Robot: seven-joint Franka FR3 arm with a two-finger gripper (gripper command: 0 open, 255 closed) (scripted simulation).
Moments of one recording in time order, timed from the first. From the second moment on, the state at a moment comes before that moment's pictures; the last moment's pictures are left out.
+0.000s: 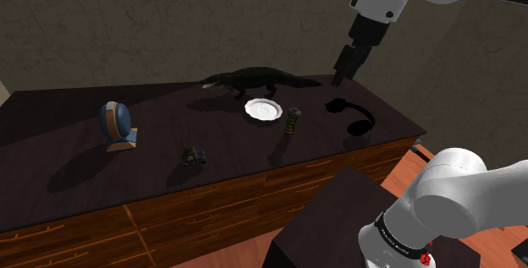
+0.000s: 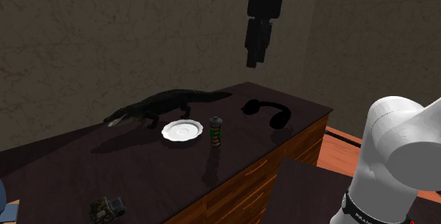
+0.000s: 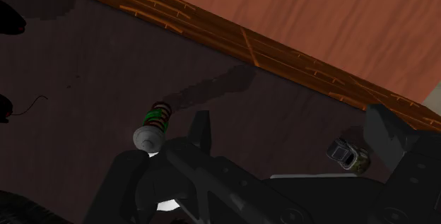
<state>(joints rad) -0.02 -0.77 -0.03 -2.33 0.05 1.62 -0.11</state>
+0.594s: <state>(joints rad) -0.04 -0.62 -0.09 -2.39 0.02 1.82 -0.17</state>
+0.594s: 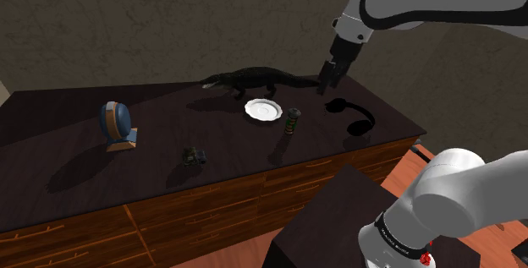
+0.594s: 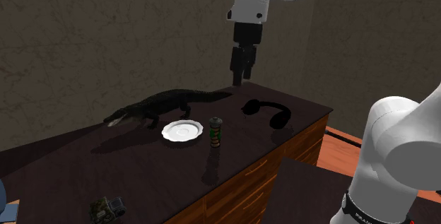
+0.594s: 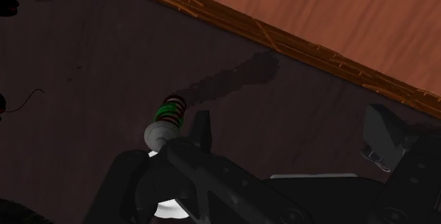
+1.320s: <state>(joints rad) -0.06 -0.26 -0.18 -2.35 0.02 2.12 -0.28</state>
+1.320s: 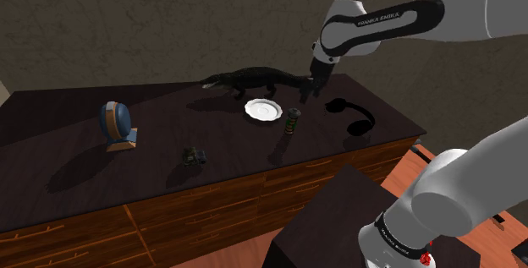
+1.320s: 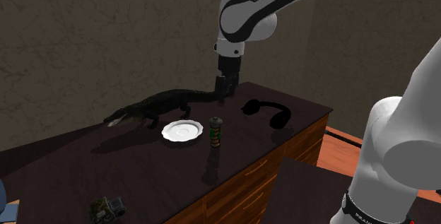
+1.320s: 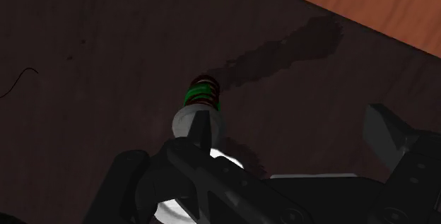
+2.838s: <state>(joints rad) -0.10 0.20 -0.23 -2.19 0.14 2.40 -0.45</state>
